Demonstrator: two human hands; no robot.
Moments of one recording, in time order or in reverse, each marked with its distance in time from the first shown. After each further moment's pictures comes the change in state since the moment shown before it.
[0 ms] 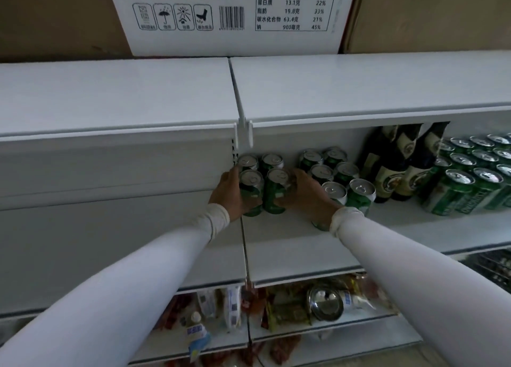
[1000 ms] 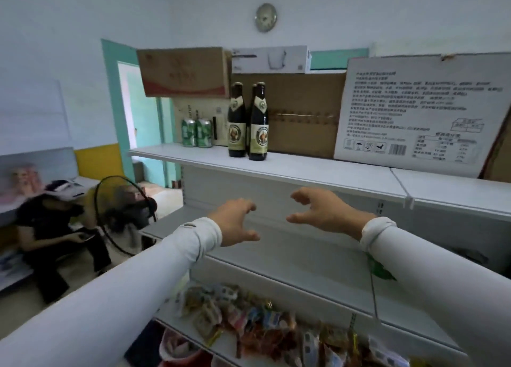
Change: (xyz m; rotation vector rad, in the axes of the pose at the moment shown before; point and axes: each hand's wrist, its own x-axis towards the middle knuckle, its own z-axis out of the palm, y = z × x) left_hand -0.370 0.009 -0.309 0.539 0.180 -0.173; right_hand -0.243 -0.320 -0.006 -0.257 -0.172 -0.809
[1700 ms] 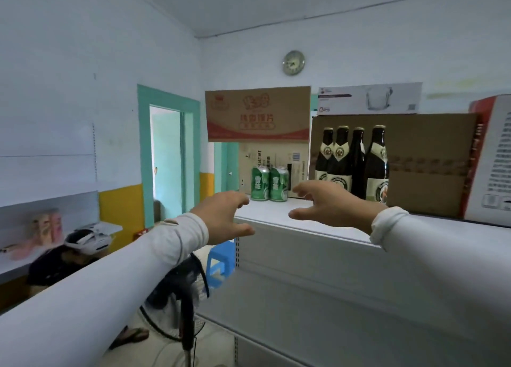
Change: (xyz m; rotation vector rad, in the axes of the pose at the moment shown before) left_hand 0.068 -0.317 -0.156 0.125 0.213 0.020; right_hand 0.287 -0.209 0.040 -0.147 0.141 -0.156
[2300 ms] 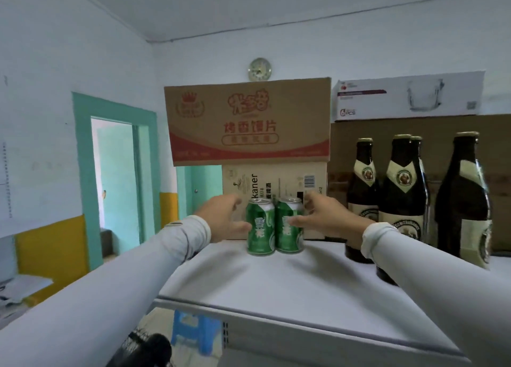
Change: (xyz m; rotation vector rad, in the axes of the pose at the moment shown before) left_hand 0.264 -0.142 0.060 -0.117 0.008 0.031; right_hand 0.224 0.088 0.080 0.274 0.086 0.362
